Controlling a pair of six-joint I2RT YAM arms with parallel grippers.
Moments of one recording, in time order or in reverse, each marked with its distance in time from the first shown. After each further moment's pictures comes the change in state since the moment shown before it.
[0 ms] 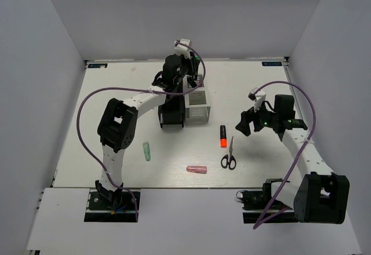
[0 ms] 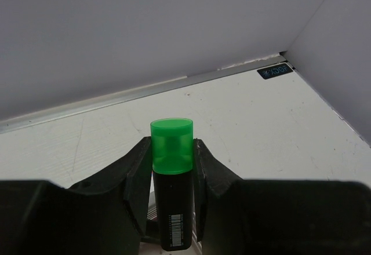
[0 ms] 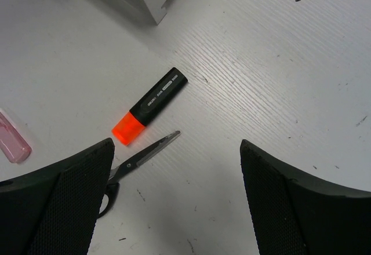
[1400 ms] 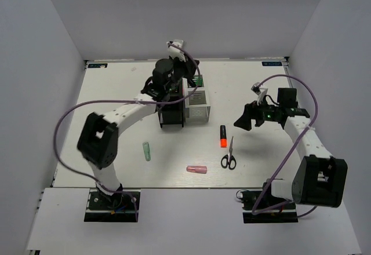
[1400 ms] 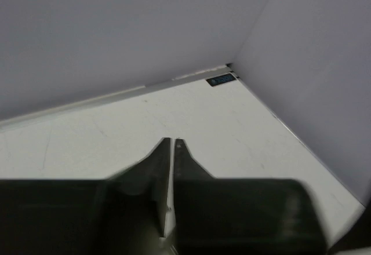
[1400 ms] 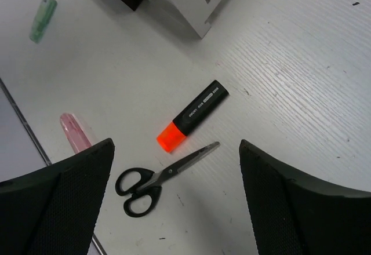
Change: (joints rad) left arm -0.033 -0.207 -0.195 0.097 0.051 -0.074; right arm -0.060 0.116 0.104 -0.105 -0.207 0.041
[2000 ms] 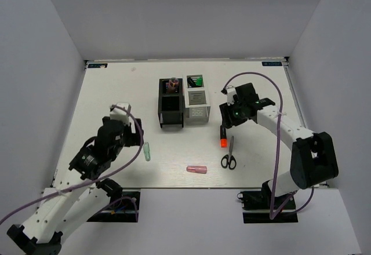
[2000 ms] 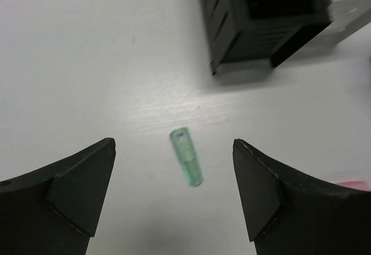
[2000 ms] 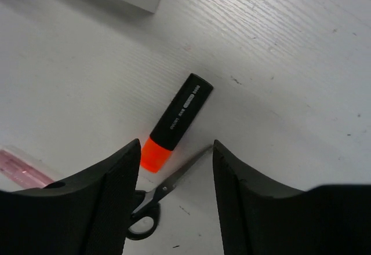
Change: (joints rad) left arm 0.004 -1.202 -0.619 -1.166 -0.357 0.001; right arm 0.407 0.223 0.168 -0.051 0.596 0.286
